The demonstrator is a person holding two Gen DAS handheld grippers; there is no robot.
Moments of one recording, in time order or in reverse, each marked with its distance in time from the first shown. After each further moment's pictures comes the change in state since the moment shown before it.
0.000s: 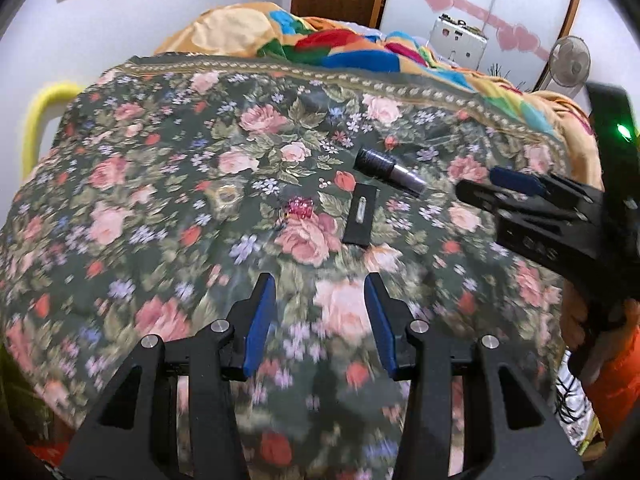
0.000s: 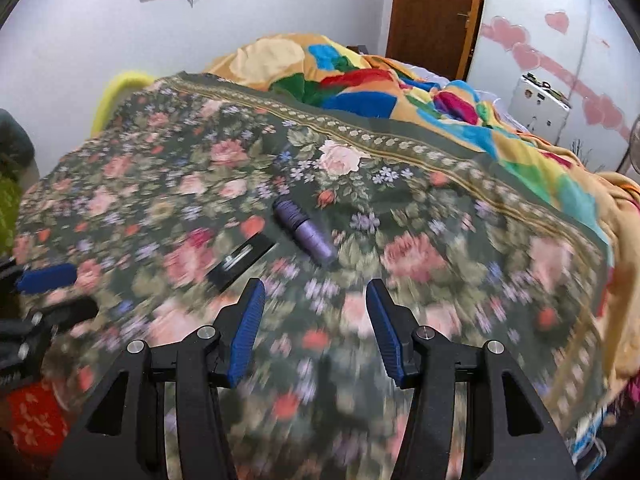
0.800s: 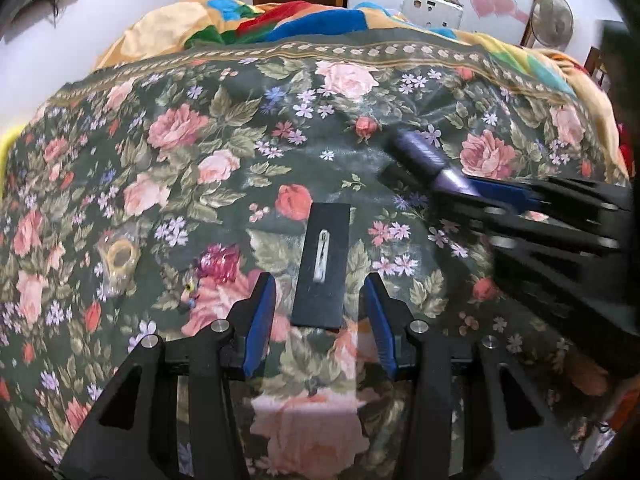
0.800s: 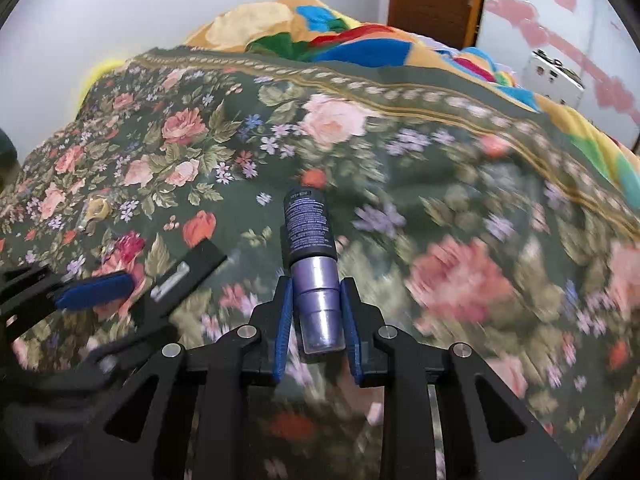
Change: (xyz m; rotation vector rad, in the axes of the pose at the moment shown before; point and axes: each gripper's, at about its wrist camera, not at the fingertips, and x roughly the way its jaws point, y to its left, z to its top) left arm 0.102 -0.043 0.029 0.153 0.009 0.002; right arm 0.056 -0.021 -0.015 0.046 0.046 0.024
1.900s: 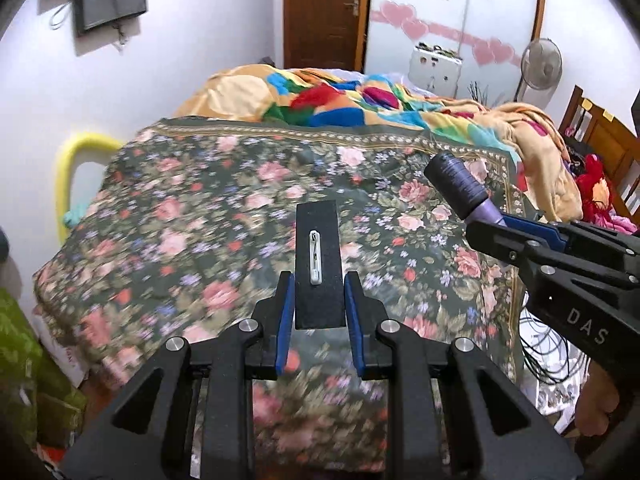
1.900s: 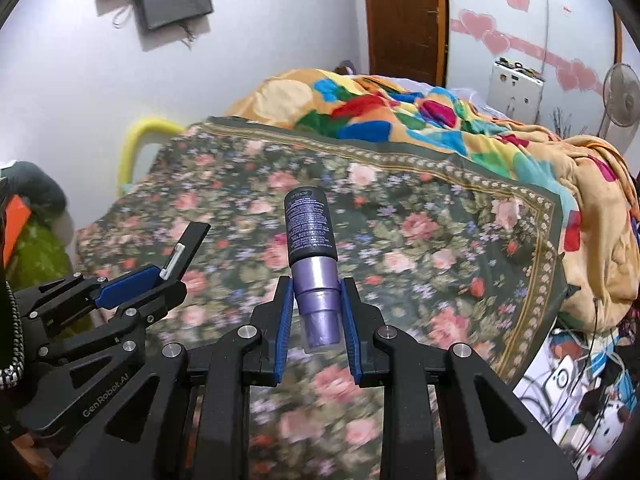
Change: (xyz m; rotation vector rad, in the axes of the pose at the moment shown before) left arm -0.282 0.008 -0.078 -0.078 -0.144 0.053; right arm -0.210 0.087 -0.022 0.127 -0.106 0.044
